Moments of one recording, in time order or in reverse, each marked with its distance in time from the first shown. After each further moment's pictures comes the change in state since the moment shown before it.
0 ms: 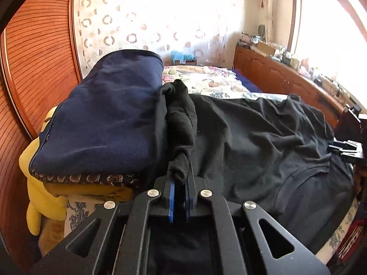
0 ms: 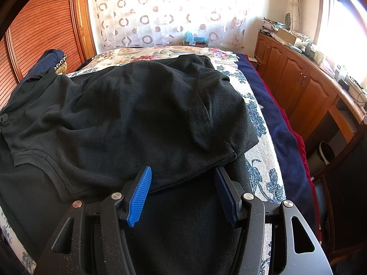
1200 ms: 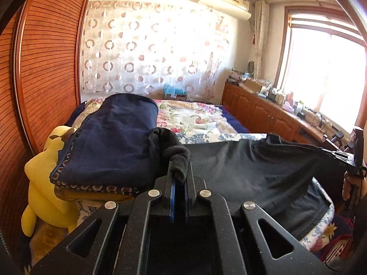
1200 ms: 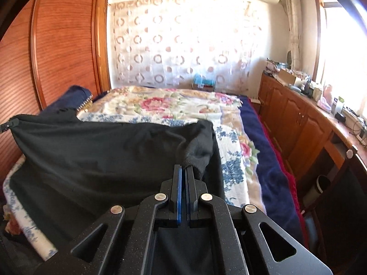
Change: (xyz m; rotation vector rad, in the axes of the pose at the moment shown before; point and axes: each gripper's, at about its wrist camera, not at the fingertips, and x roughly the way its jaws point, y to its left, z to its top) left arm -0.094 0.004 0.002 -0.066 -0.220 -0.096; right arm -0.106 0.012 0.010 -0.063 -0.274 0.042
